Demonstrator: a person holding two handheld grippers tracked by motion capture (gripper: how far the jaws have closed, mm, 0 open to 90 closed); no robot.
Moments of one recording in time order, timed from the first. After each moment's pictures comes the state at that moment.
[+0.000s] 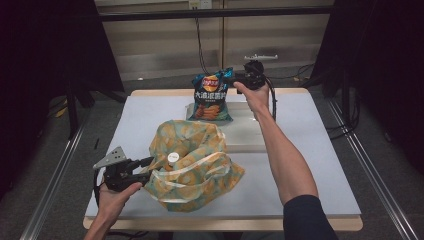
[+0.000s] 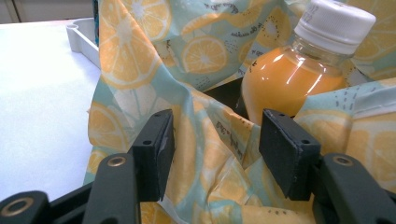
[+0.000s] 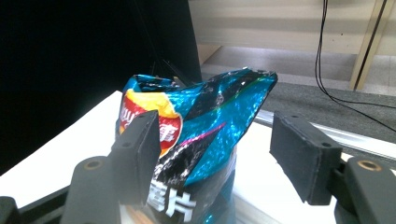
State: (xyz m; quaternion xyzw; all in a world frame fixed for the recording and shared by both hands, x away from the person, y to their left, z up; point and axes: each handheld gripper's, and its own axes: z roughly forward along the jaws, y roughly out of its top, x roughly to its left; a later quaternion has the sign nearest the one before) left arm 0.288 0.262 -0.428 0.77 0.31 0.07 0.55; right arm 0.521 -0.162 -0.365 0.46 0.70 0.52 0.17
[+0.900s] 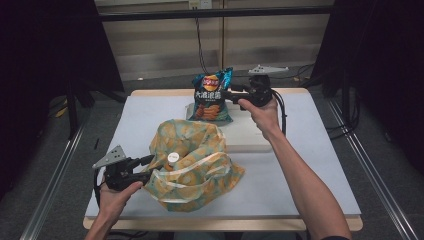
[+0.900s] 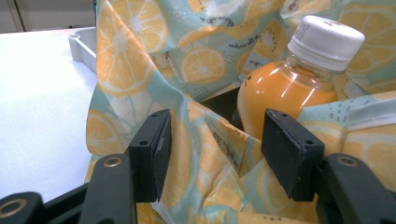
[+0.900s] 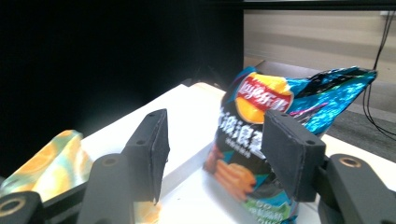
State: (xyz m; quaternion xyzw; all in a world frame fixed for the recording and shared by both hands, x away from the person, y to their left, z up) left arm 0.287 0.259 -0.424 0.77 0.31 0.08 0.56; right arm 0.430 -0.155 -0.337 0.37 0.72 0.57 0.15
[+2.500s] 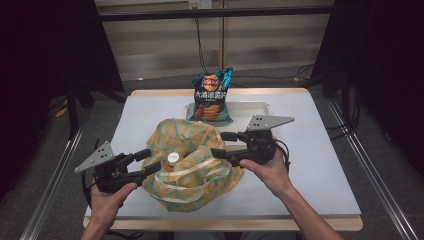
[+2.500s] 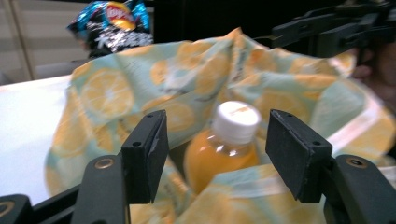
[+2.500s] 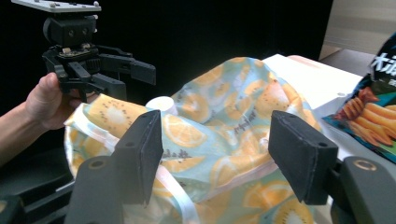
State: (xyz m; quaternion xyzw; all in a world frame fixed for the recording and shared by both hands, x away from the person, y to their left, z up) left arm 0.258 0.253 -0.371 0.74 0.29 0.10 0.60; right arm 0.280 -0.127 -0.341 0.28 0.76 0.58 0.07
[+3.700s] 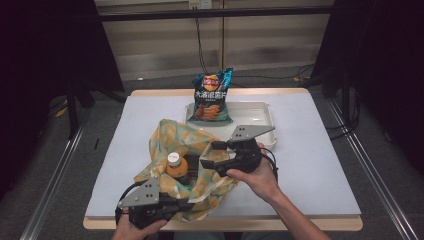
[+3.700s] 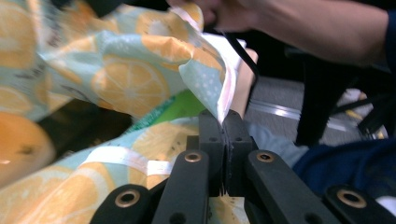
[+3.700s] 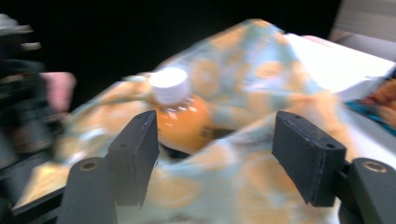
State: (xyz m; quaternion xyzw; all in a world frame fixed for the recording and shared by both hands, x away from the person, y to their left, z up) left arm 0.199 0.180 -0.394 0.84 0.11 0.00 0.54; right arm 0.276 -0.098 -0.362 0.27 0.79 0.55 0.07
